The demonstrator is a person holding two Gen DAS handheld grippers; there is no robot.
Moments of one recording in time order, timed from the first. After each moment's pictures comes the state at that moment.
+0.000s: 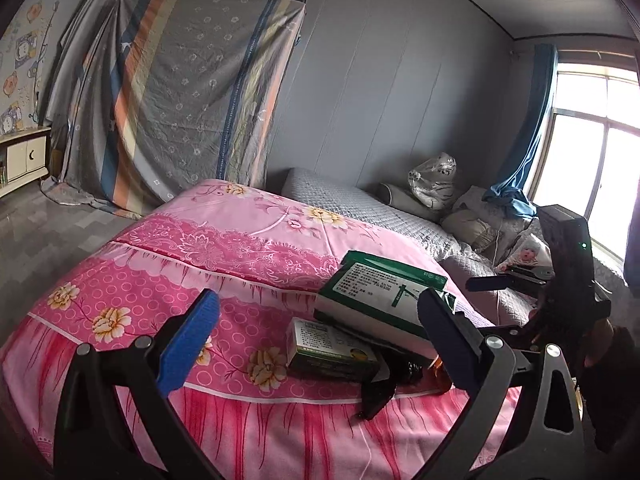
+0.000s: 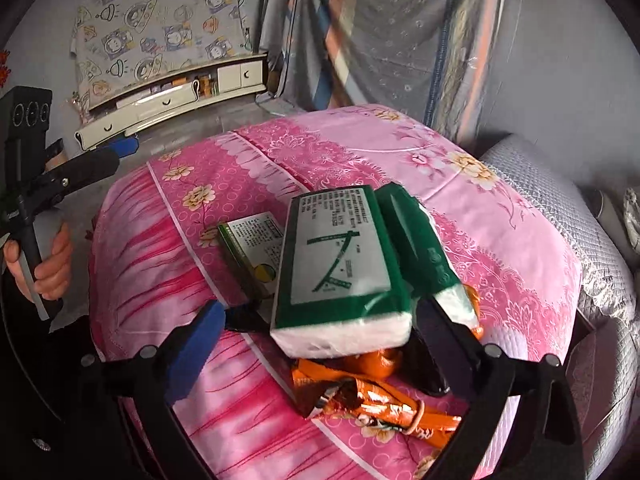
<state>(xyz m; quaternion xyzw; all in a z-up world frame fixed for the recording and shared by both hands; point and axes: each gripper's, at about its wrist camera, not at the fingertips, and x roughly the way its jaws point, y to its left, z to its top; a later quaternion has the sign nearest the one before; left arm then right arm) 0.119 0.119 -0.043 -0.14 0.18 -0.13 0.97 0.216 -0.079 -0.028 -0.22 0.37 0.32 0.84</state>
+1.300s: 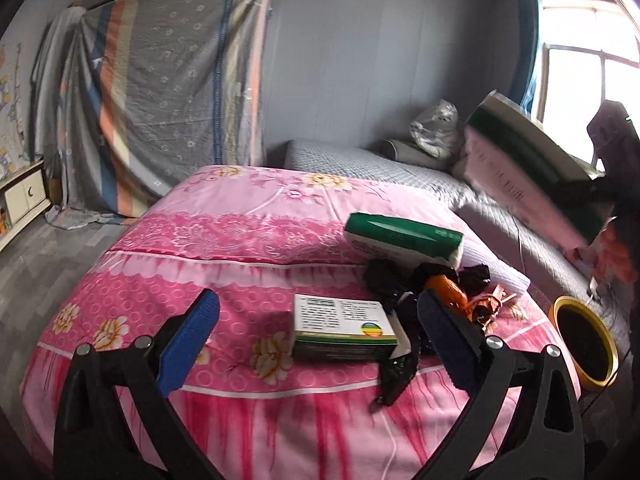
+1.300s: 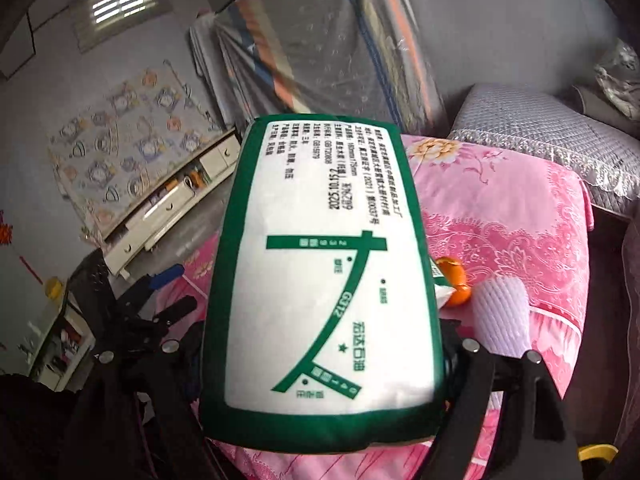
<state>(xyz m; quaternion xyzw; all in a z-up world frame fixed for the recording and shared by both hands) 0.143 0.075 -0.051 -0.04 0.24 -0.13 0.96 0.207 -0.191 0.032 0.03 0.37 0.31 0.88</state>
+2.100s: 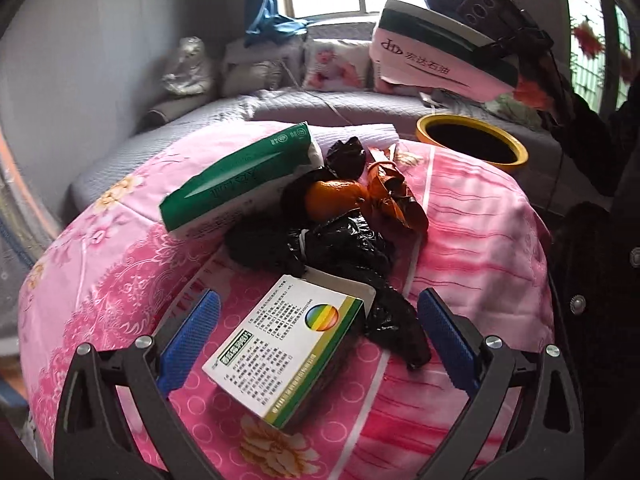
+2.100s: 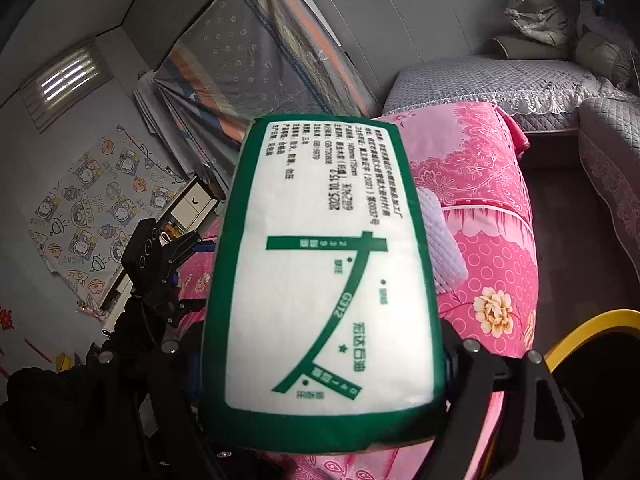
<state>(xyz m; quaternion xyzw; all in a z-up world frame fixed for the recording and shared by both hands) 0.227 0.038 -0.091 0.23 0.26 -0.53 0.78 0.135 -0.280 -0.011 0.15 0.37 0.22 0.89</state>
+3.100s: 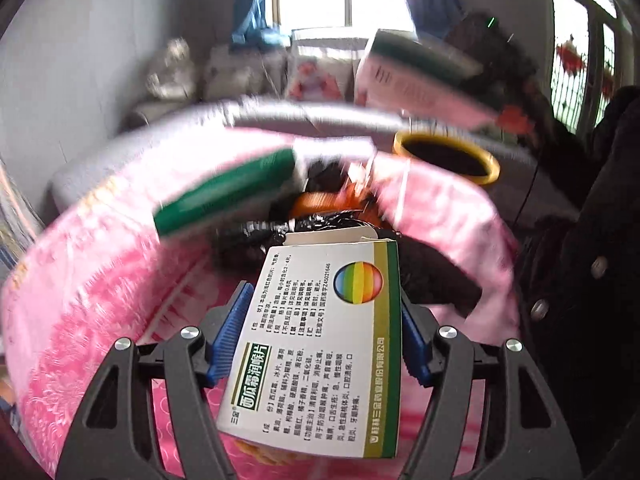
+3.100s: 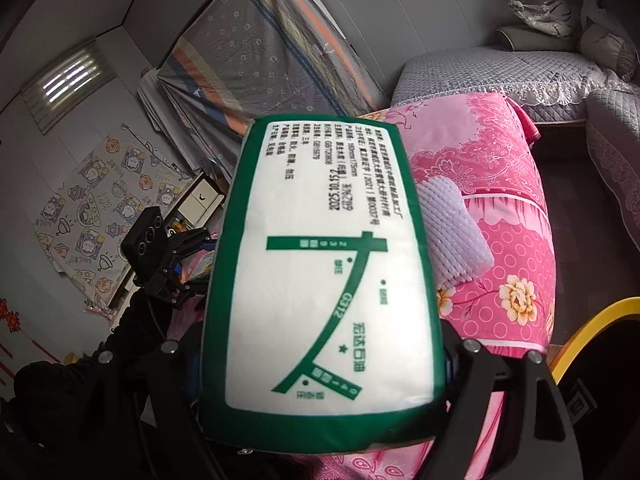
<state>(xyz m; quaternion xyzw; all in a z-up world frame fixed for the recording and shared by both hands) 0.214 0.063 -0.062 0.20 0.24 -0.55 0.77 0.131 -0.267 -0.011 0.16 0.38 0.24 0.88</state>
